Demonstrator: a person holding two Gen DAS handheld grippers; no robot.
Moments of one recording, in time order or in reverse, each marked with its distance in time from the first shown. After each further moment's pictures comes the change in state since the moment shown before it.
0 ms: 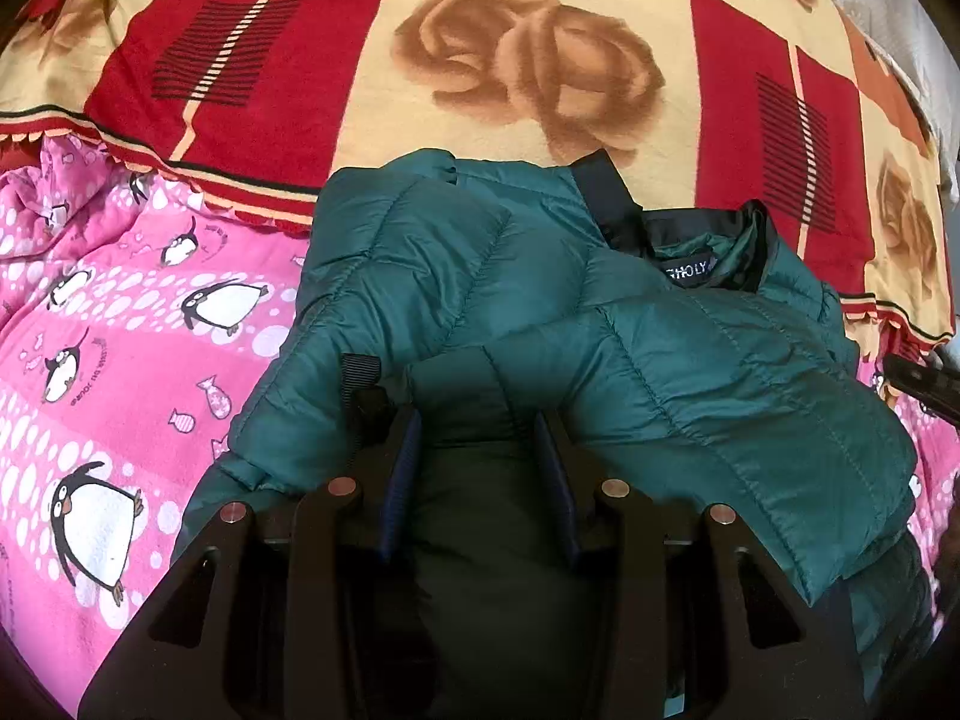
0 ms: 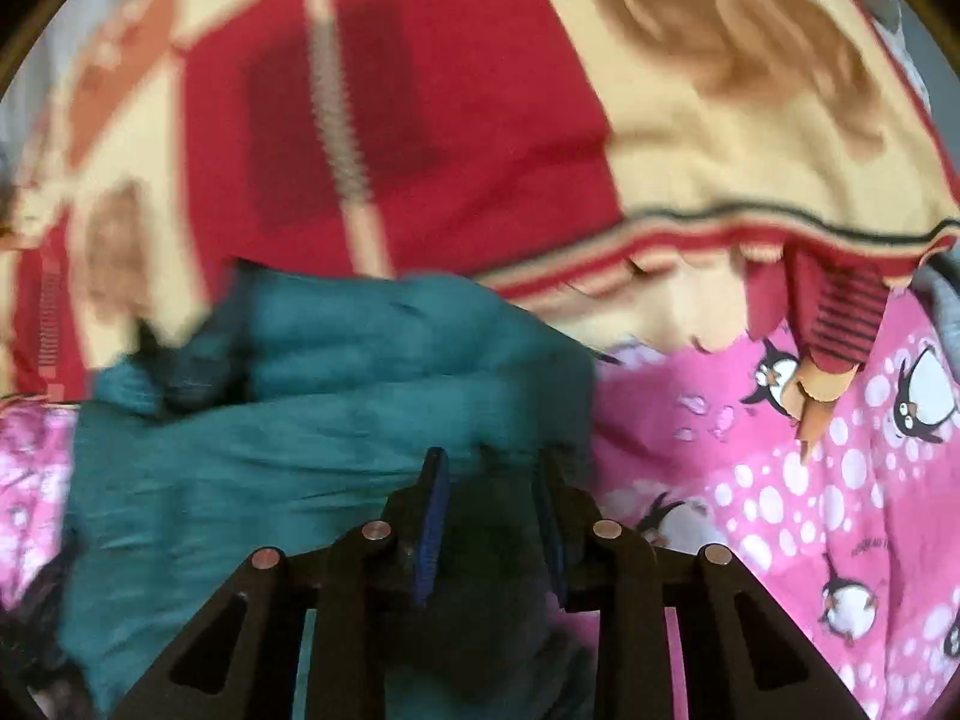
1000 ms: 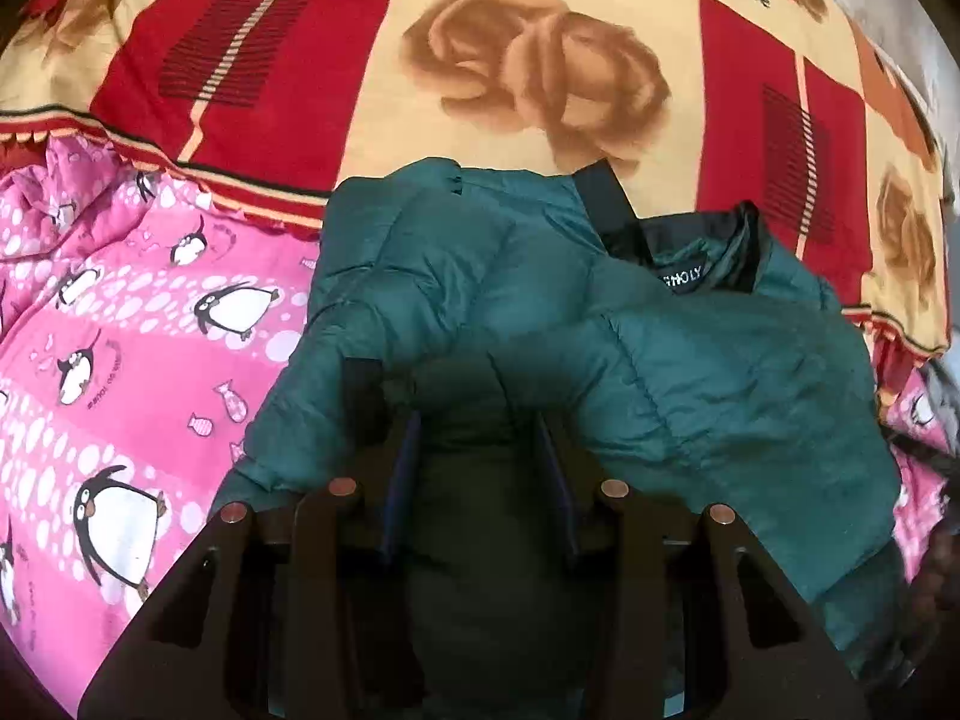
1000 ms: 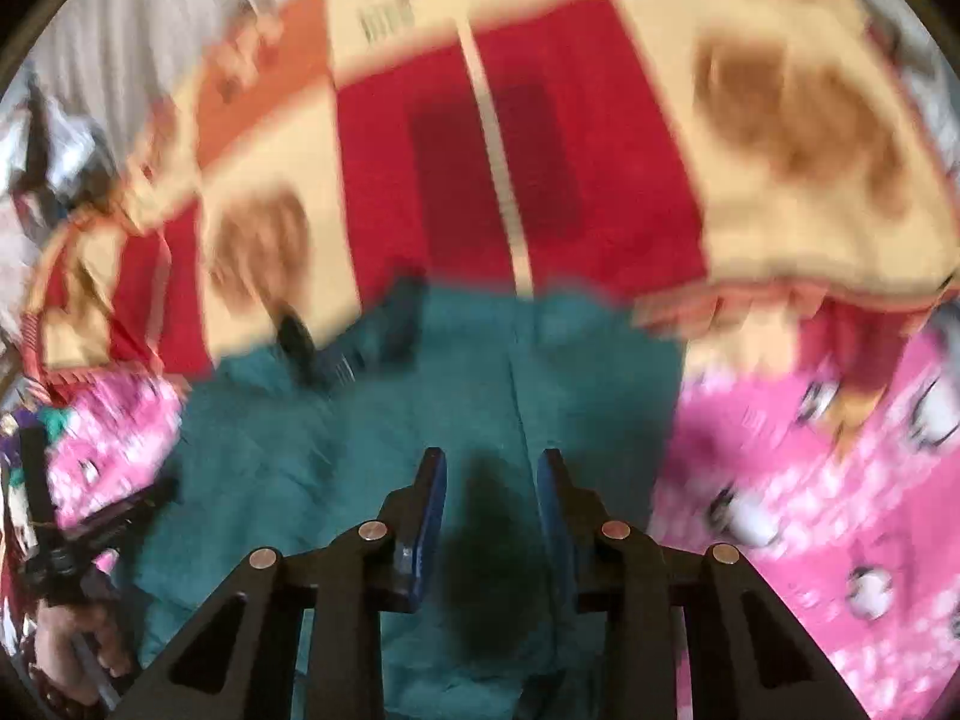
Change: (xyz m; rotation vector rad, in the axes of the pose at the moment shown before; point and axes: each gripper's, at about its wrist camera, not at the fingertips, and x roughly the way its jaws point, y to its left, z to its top) left arm -0.011 0.000 0.004 -0.004 0.012 0.007; right arm 0.010 0.011 -0.034 -0.057 0.085 0.062
